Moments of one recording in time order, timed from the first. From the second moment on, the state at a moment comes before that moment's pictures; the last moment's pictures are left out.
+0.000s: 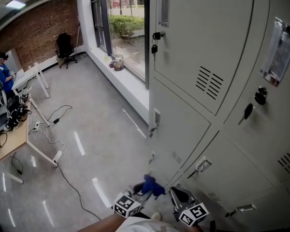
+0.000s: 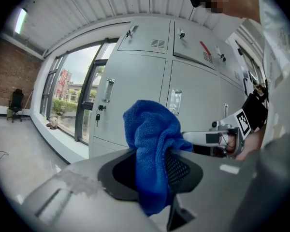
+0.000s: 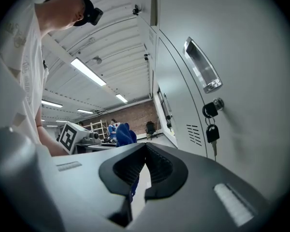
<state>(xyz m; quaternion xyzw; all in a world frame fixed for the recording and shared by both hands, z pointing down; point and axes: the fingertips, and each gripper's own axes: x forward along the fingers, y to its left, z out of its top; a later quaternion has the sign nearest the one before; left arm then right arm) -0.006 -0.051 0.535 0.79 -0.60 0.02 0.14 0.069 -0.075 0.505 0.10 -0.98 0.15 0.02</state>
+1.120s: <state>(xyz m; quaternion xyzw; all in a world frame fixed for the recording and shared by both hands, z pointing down) -0.123 -0.124 0.461 0.88 -0.47 0.01 0.04 -0.024 -0.135 0.446 0.28 -0.96 0.08 -0.01</state>
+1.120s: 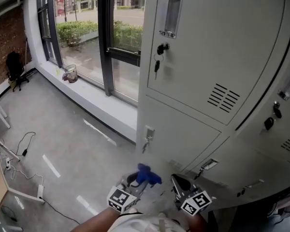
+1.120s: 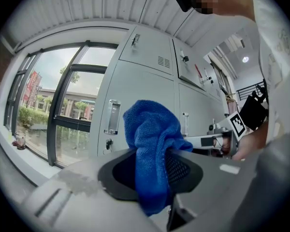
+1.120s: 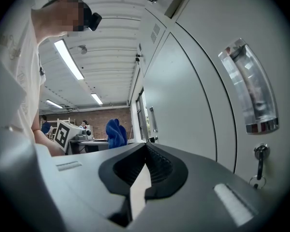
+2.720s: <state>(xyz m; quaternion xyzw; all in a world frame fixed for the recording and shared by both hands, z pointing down) -0.202 -0.226 0.235 0.81 -0.58 -0.03 -0.13 -0.026 -0.133 0.406 0.26 -0.96 0.06 -0.04</state>
